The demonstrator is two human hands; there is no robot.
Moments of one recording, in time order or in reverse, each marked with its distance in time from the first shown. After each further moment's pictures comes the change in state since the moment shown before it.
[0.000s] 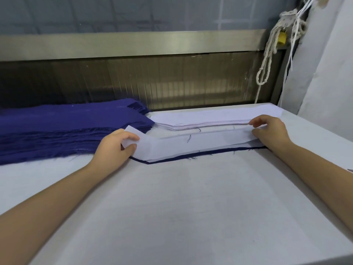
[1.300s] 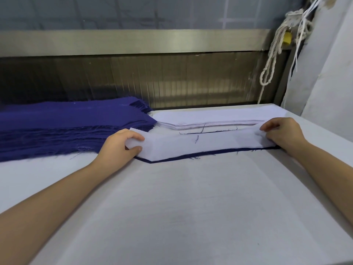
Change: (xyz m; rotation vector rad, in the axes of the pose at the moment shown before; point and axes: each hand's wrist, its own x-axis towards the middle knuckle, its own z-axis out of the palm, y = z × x) left_hand 0.002 0.000 0.004 -0.034 -0.063 -0.034; right_hand 0.010 0.015 -0.014 -0.075 0.006 0.076
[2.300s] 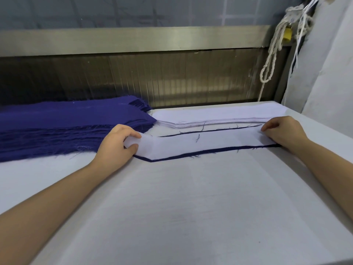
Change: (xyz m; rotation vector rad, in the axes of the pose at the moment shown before) left_hand 0.001 -0.005 0.001 0.026 0.055 0.039; right_hand -0.006 -0.004 -0.005 -0.139 -0.065 -0.041
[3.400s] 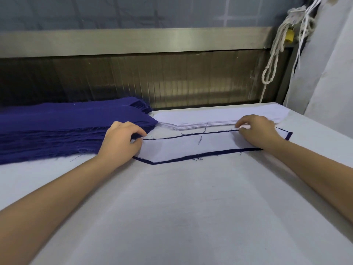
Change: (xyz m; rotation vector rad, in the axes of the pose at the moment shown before) left_hand 0.015 0.010 -0.003 0.159 0.006 0.051; right_hand -0.004 -0.052 0.029 -0.156 -0.077 -0.191
